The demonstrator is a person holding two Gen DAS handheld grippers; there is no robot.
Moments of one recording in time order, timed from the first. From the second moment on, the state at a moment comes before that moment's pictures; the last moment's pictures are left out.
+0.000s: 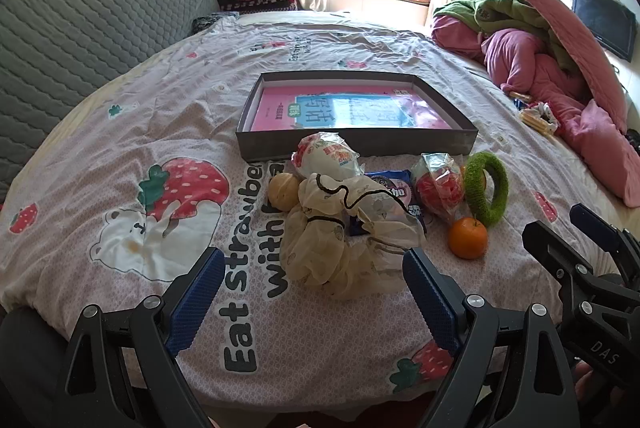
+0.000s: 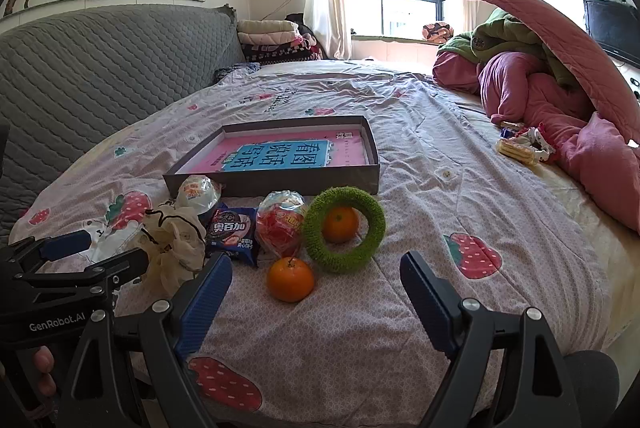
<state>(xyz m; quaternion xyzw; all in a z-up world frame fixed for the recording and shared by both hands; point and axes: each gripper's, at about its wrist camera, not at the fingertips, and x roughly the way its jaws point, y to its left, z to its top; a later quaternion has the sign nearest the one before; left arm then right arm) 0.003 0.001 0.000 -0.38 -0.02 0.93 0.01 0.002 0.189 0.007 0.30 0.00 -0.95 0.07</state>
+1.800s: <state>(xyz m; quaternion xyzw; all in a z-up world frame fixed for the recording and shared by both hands) -0.036 -0.027 -0.034 -0.41 -0.08 0.91 0.02 -0.021 0.178 -0.028 0.36 -0.01 -0.93 0.10</state>
